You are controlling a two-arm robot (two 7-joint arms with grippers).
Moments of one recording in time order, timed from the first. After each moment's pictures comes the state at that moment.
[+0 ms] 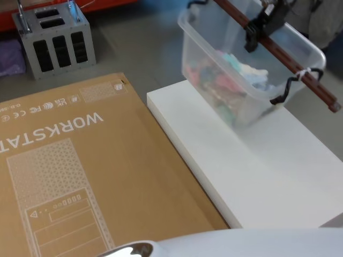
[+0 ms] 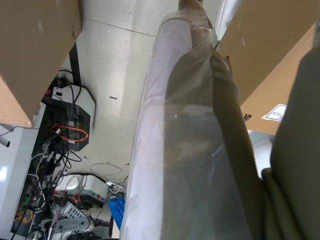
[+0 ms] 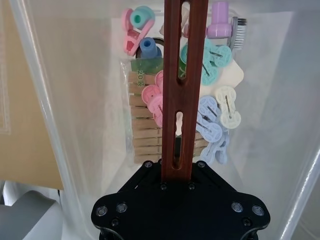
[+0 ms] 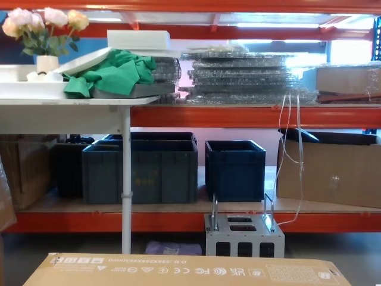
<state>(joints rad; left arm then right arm) -1.47 0.98 1.56 -0.90 0.05 0.15 -1.47 1.07 1.11 -0.85 -1.40 -0.18 0.04 1.50</state>
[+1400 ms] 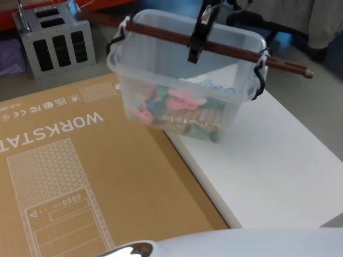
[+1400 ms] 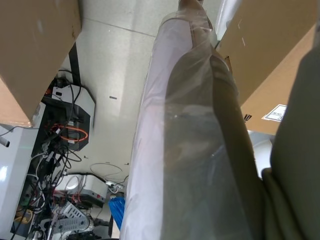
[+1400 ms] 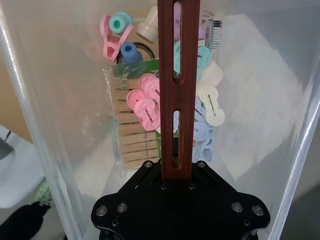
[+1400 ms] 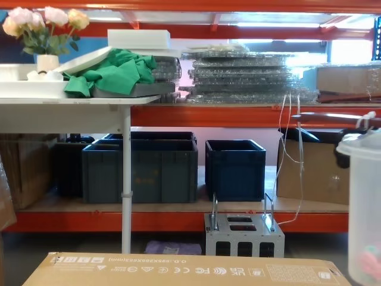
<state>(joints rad) -1.47 0.98 1.56 -0.90 0.05 0.15 -1.47 1.25 0.86 -1.03 -1.42 -0.22 -0.28 1.63</state>
